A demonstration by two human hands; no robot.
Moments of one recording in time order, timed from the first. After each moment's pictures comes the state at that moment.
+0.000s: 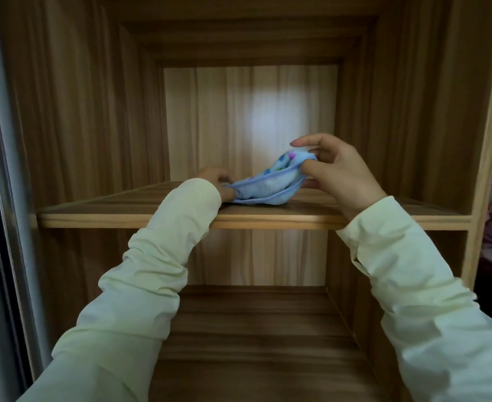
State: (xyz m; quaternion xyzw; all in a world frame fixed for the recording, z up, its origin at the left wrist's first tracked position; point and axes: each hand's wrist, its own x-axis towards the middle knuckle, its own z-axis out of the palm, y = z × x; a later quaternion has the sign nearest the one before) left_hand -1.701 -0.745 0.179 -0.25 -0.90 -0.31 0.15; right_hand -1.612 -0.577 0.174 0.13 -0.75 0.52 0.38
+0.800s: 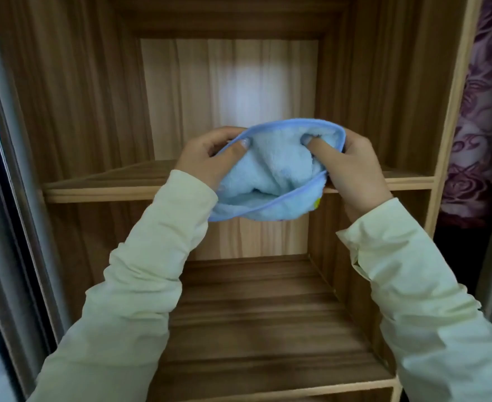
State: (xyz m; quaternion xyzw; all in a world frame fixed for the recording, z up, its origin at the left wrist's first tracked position) left_hand -1.637 -0.777 0.151 -0.48 -0.61 -0.60 0.20; right_hand -1.557 -0.618 0.146 0.06 -0.70 0.51 0.49
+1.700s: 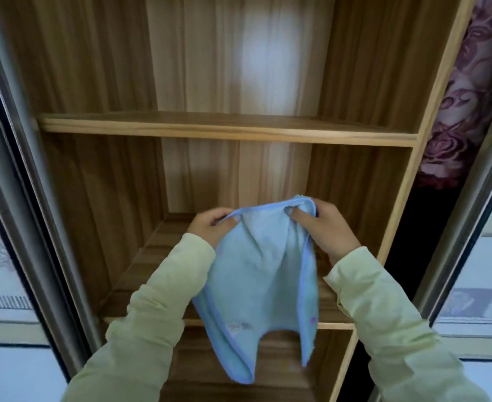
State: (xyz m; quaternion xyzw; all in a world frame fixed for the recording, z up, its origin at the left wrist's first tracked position) left_hand -1.624 -0.748 -0.016 -0.25 -0.71 -0.66 0.00; right_hand -1.538 -0.576 0.007 -0.02 -0.78 0.55 0.28
